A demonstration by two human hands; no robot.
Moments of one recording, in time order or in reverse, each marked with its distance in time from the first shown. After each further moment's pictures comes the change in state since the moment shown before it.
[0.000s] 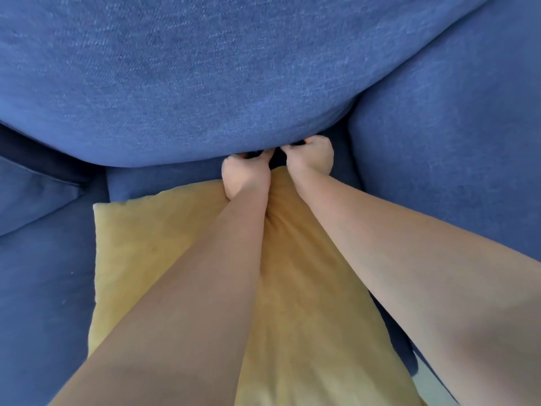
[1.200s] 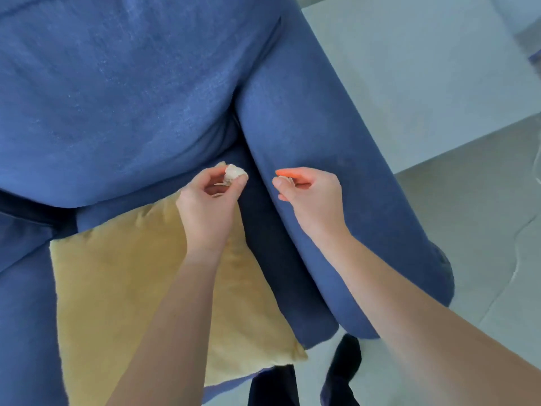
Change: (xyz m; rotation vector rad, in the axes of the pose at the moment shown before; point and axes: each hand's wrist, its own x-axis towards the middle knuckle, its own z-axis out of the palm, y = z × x) left_hand -0.268 0.034 0.005 0.032 -0.052 0.588; right_hand -0.128 0.048 -0.310 0.420 -0.124 -0.182
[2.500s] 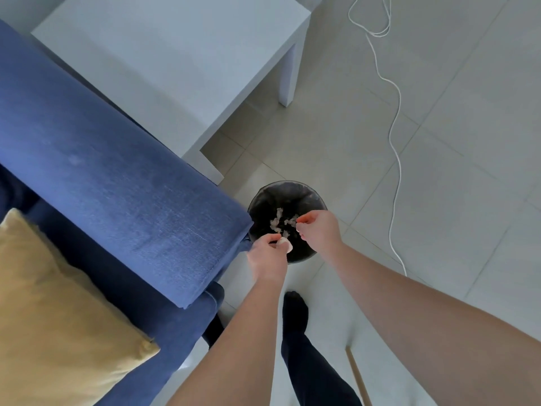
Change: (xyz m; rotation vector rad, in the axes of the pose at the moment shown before) left_hand -0.353 -0.071 0.337 0.485 -0.638 -0.226; right_hand -0.084 0.280 -0.380 -0.261 0.275 0.497
